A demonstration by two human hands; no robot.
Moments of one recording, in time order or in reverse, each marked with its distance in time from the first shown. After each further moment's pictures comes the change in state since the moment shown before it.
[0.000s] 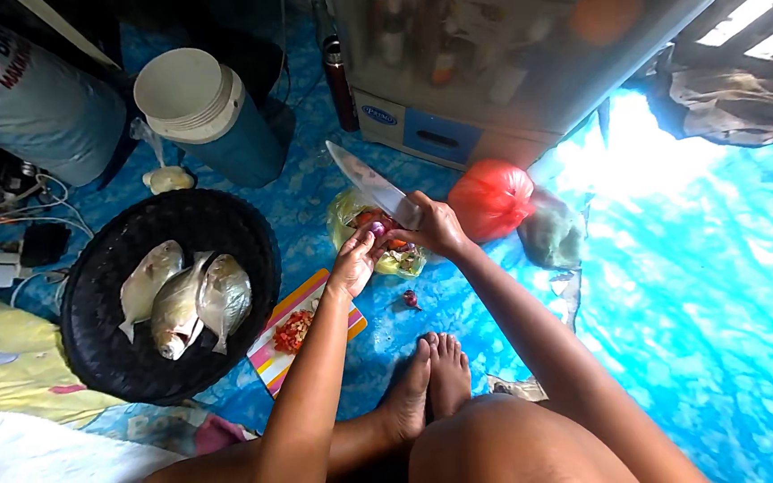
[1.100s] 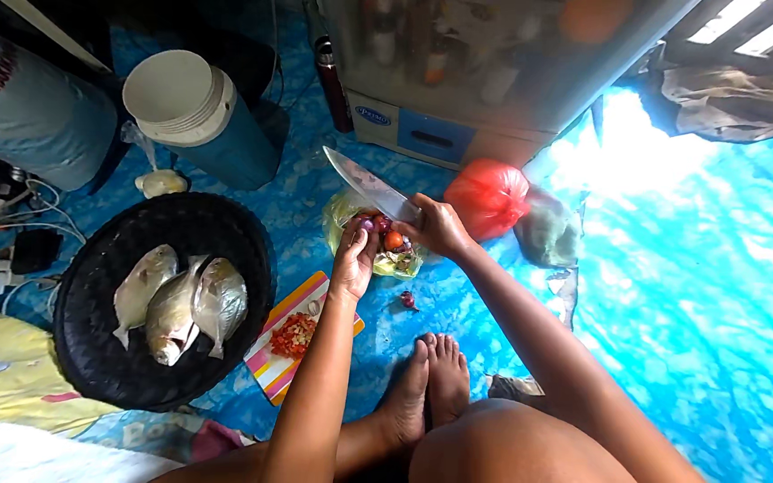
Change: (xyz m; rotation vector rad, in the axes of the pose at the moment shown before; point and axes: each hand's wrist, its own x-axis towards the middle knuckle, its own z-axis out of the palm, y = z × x) left_hand -0.043 0.011 0.028 -0.241 0.045 0.113; right_hand -0.005 0.001 -0.010 0.071 -0.019 0.022
